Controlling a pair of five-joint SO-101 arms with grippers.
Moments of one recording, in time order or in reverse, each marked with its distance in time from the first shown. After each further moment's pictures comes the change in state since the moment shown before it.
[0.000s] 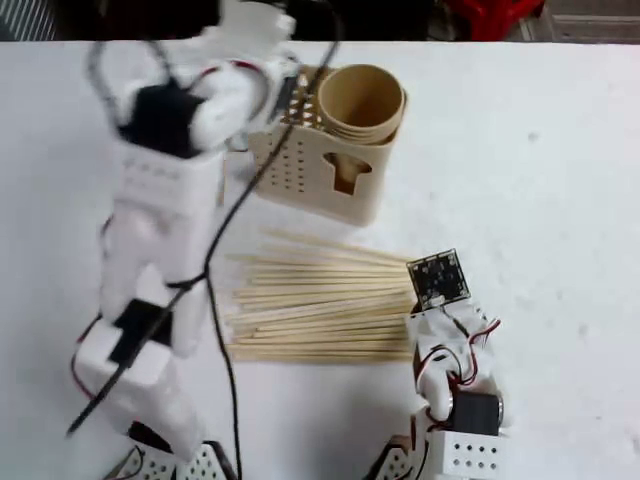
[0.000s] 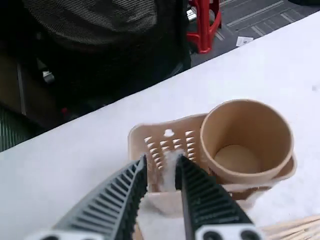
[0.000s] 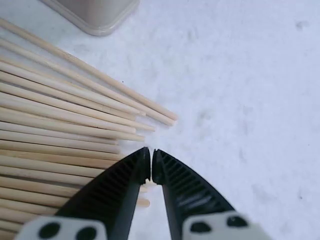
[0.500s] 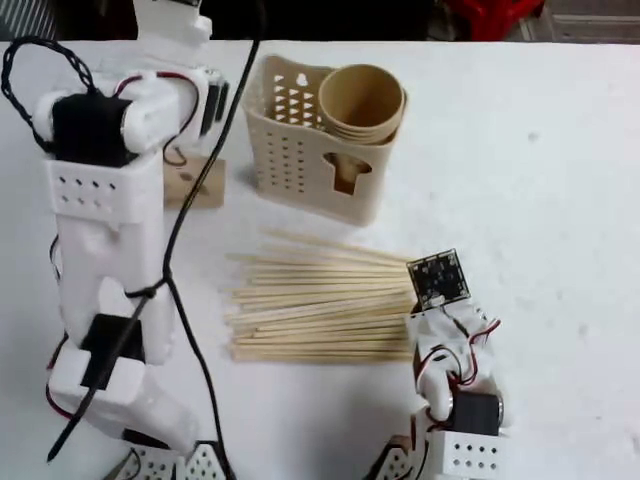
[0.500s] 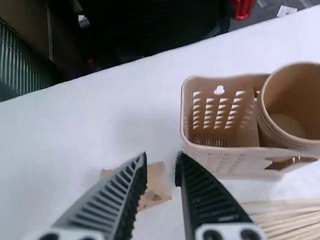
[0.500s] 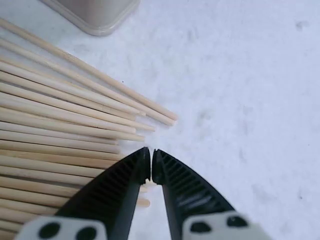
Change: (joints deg) left arm -9.2 -5.9 5.1 6.2 0.0; right arm 0.1 0.0 0.0 0.0 0.0
